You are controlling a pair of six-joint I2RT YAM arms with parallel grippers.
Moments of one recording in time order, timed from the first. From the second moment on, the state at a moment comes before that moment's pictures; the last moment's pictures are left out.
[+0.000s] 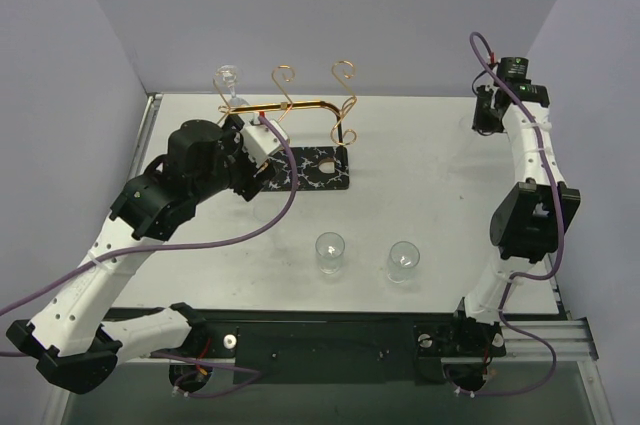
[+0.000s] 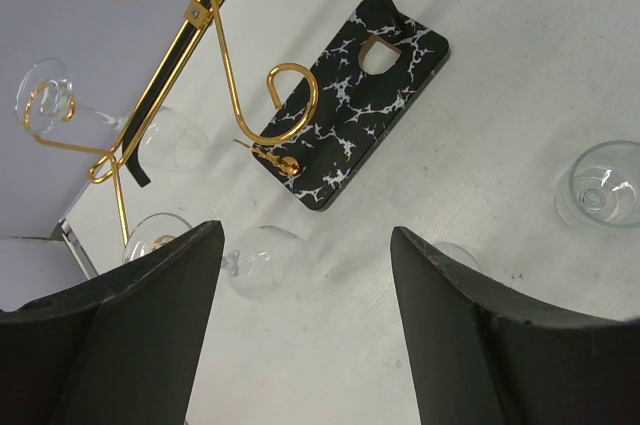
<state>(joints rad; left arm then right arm) -0.66 1.10 1.45 -0.79 -0.06 0.40 -0.15 1.89 1.84 -0.84 0.07 -0.01</state>
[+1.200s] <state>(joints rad) -0.66 1.60 2.06 -0.75 0.29 0.00 0.11 1.18 1.83 -0.97 -0.30 -0.13</state>
